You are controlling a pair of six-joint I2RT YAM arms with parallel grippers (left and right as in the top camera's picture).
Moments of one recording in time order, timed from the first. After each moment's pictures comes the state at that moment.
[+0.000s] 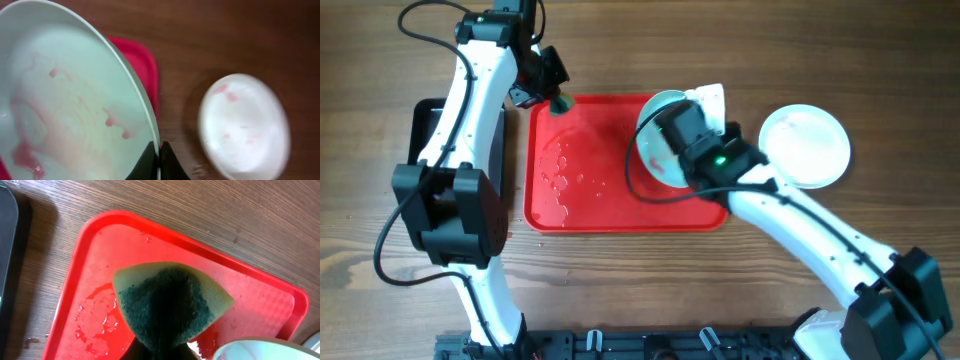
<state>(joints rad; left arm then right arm) -0.11 2.07 1.92 -1.16 0.13 -0.53 0.67 1.59 1.17 -0.67 0.68 0.35</state>
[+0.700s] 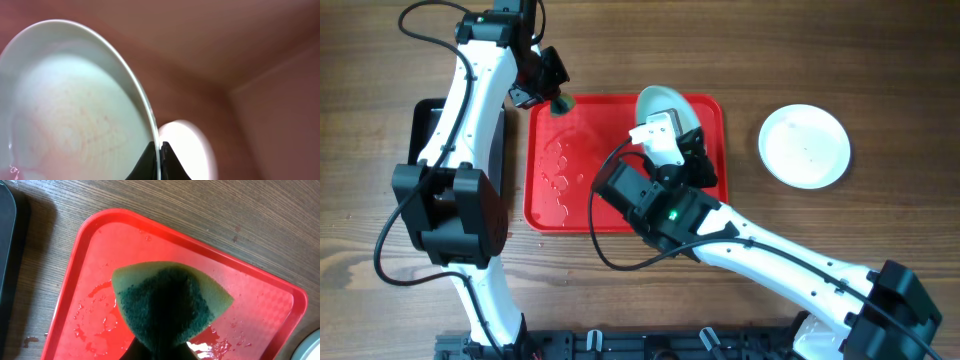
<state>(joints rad) -0.11 2.07 1.92 -1.17 0.14 -0.53 0.96 1.58 1.17 -0.65 1.15 0.34</state>
